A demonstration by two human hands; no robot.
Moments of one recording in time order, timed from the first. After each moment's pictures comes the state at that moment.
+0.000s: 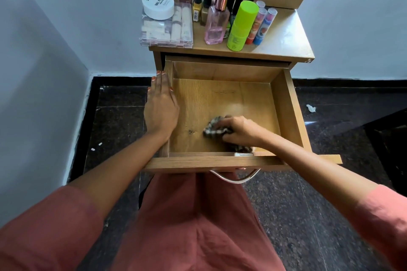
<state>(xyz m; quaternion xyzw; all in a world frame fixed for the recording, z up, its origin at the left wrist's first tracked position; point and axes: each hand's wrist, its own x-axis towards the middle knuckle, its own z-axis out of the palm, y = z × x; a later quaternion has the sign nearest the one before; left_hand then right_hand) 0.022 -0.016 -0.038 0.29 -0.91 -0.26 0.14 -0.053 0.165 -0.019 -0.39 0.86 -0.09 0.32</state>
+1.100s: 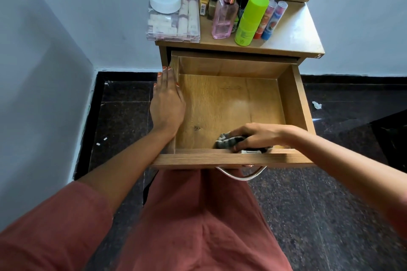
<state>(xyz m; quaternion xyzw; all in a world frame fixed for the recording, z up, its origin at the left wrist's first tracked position) 0.023 -0.017 -0.041 0.29 -0.92 -0.24 0.14 -0.051 0.181 0.006 -0.38 0.77 -0.08 0.51</state>
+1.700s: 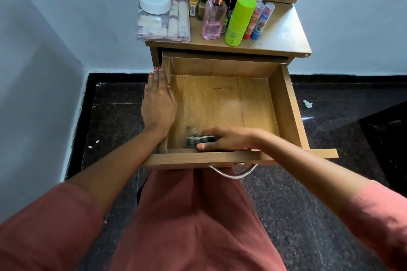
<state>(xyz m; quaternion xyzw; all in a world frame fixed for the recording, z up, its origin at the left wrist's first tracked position) 0.023 -0.017 -0.039 0.29 -0.92 -0.25 0.13 -0.026 0.150 -0.003 -0.38 0.76 -0.15 0.49</state>
